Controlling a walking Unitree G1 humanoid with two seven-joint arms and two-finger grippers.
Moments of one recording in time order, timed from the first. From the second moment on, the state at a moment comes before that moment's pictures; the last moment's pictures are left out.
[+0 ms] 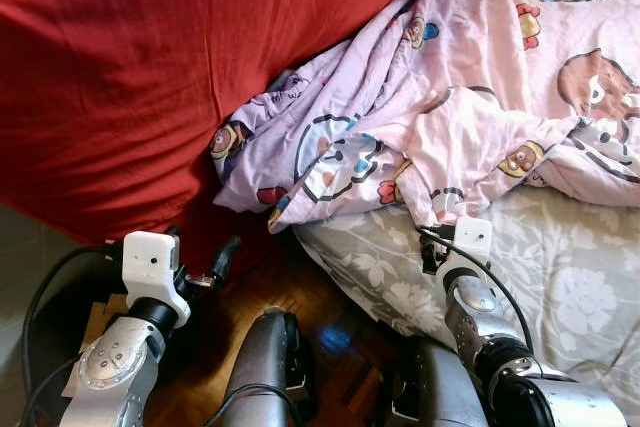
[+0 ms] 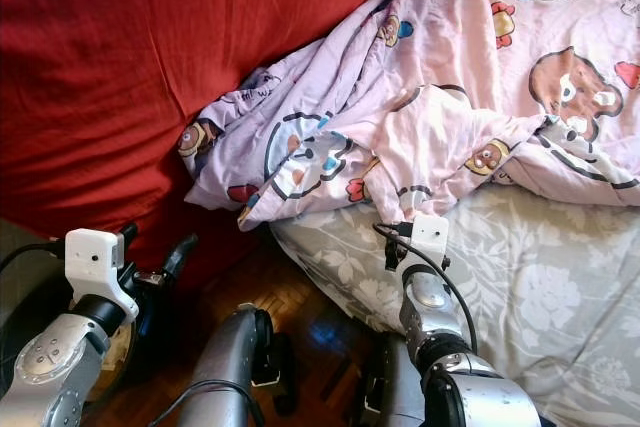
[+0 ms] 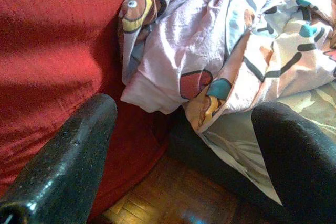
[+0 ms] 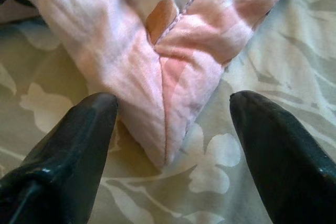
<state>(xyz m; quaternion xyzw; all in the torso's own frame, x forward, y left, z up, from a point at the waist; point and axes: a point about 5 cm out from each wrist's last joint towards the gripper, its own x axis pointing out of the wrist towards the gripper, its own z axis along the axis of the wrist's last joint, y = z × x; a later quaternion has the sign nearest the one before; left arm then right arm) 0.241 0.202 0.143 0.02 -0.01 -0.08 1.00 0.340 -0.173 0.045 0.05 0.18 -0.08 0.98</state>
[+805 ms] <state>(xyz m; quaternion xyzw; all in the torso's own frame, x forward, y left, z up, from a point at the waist) 0.236 0.202 0.145 0.03 0.00 -0.08 1.00 0.338 -0.178 0.042 0.04 0.20 -0.10 0.97</state>
